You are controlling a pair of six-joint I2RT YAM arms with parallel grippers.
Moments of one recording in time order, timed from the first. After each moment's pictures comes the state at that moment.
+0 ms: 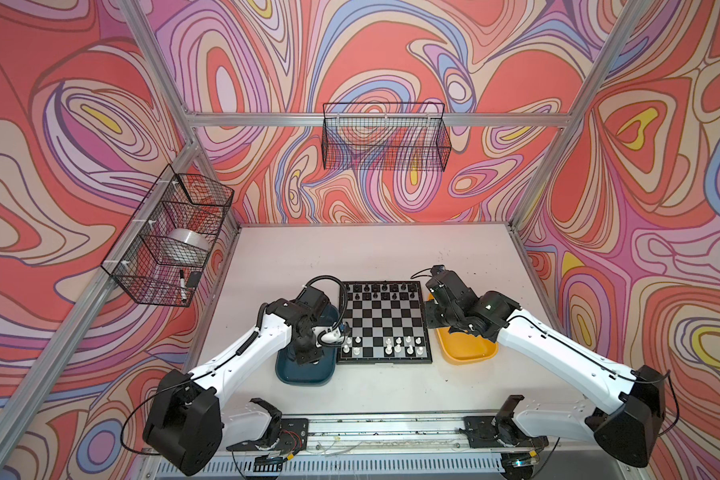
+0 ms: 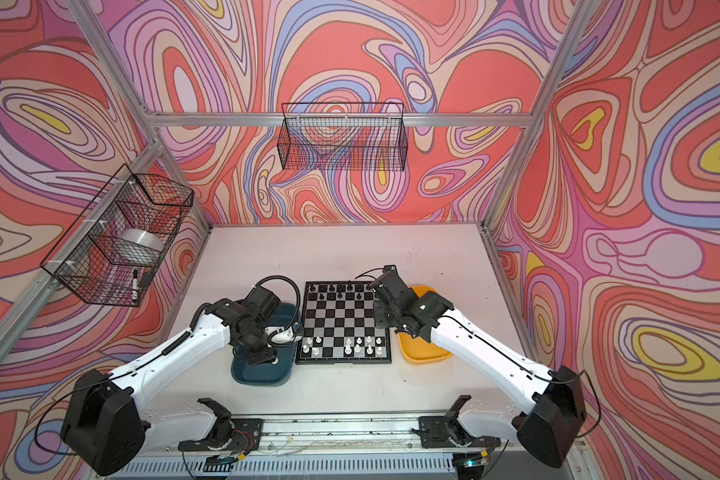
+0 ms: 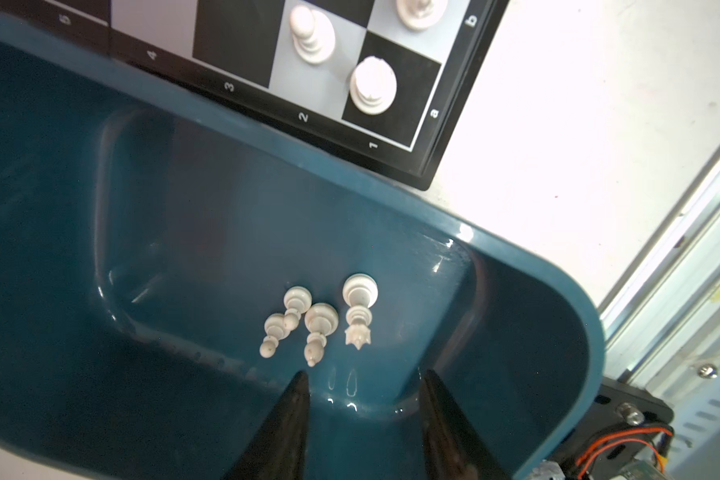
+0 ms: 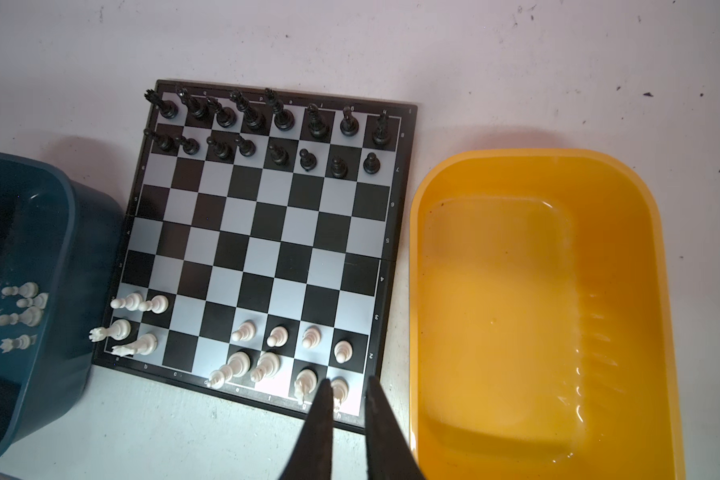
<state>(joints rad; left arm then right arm) -0.48 1.27 0.86 -1.05 0.03 0.71 0.72 1.25 1.09 -0.84 0.22 0.53</state>
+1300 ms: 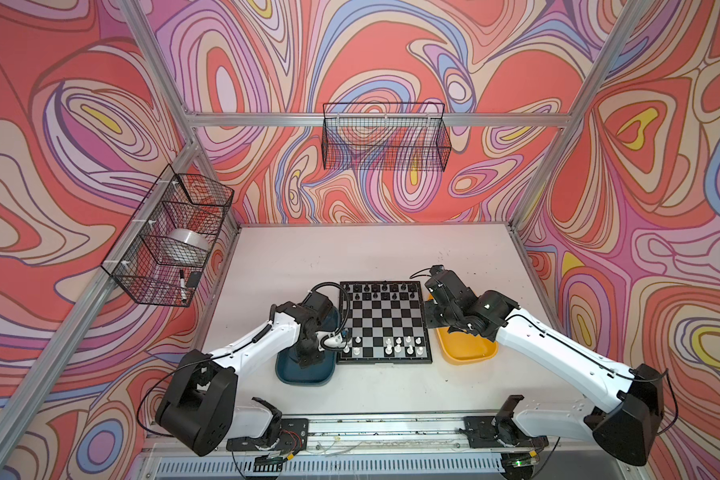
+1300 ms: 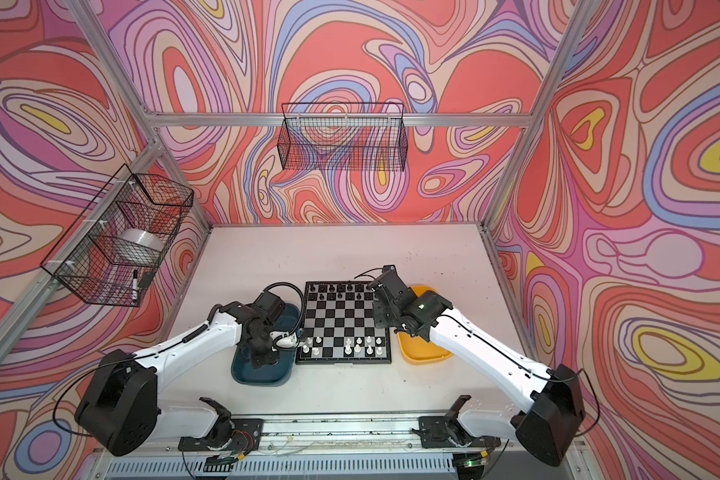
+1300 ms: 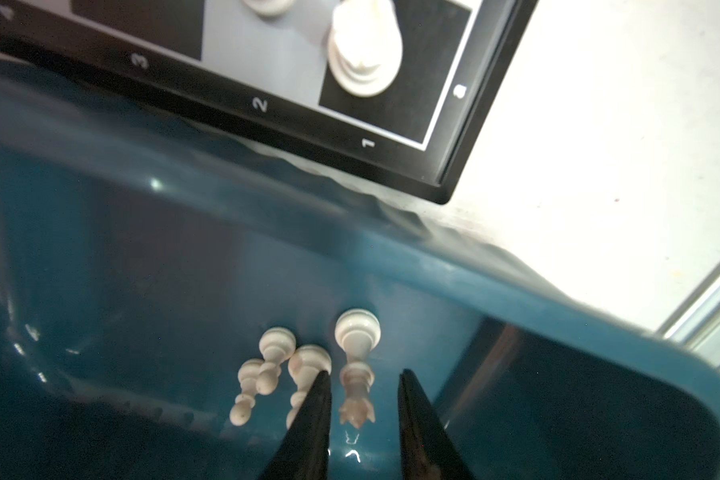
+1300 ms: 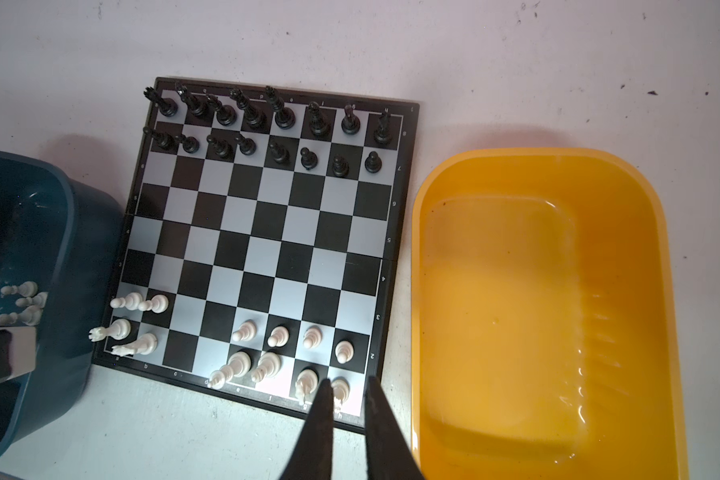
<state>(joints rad) -0.48 1.36 0.79 -0.94 0.02 0.74 0.72 1.26 1.09 -0.84 0.22 0.53</state>
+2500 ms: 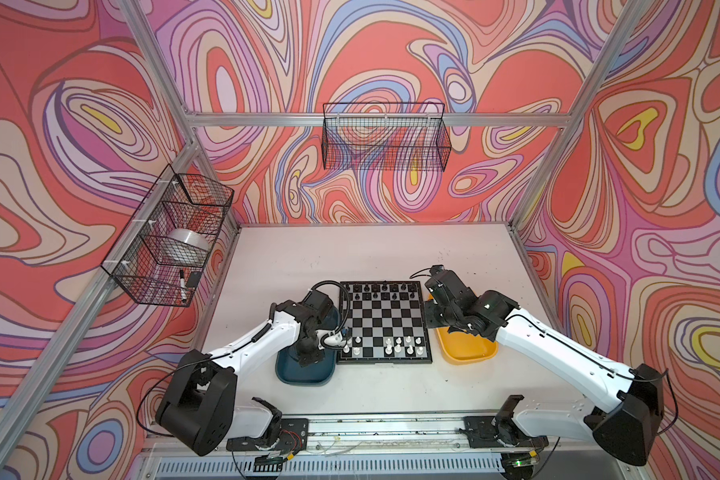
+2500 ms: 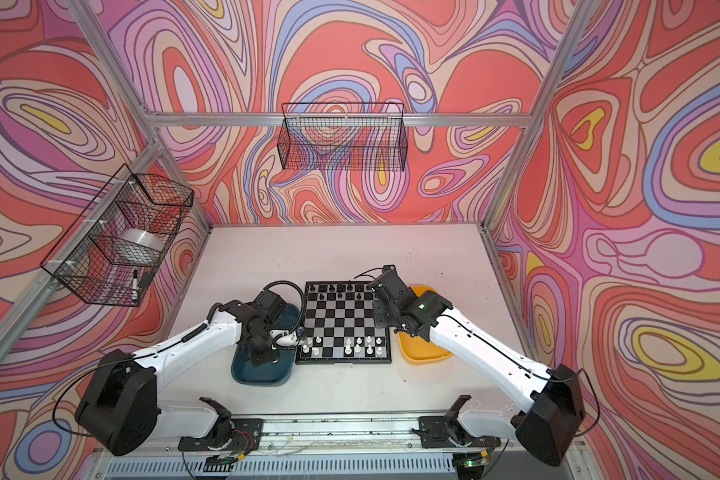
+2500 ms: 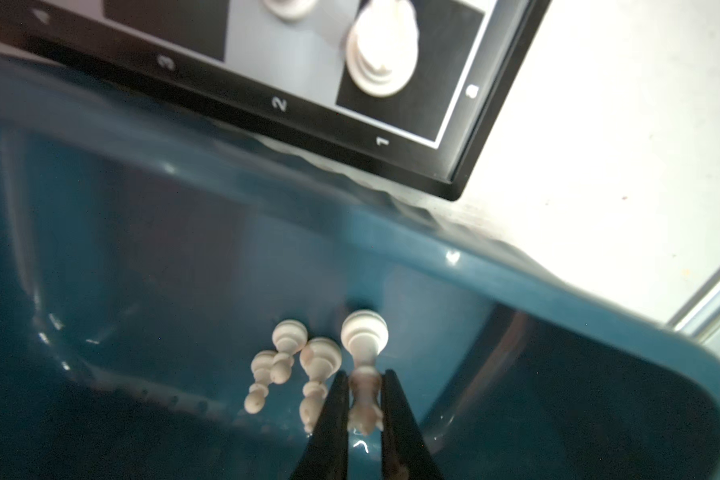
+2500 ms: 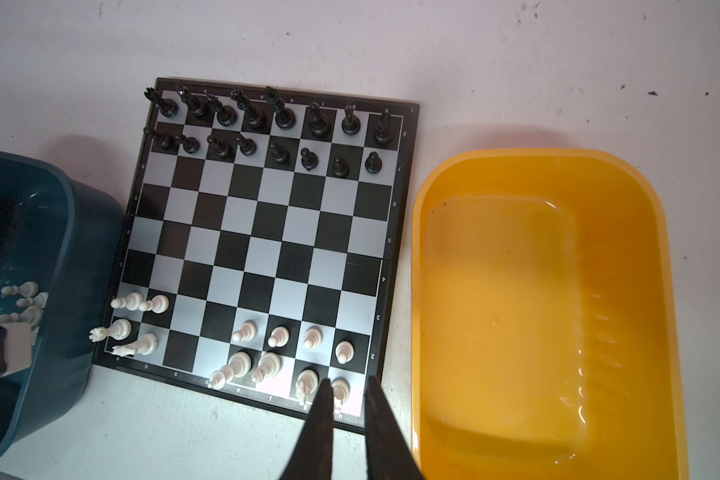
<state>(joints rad) -0.48 1.36 0.82 -0.96 0.00 0.74 0.72 1.26 1.09 -0.84 0.22 0.53</state>
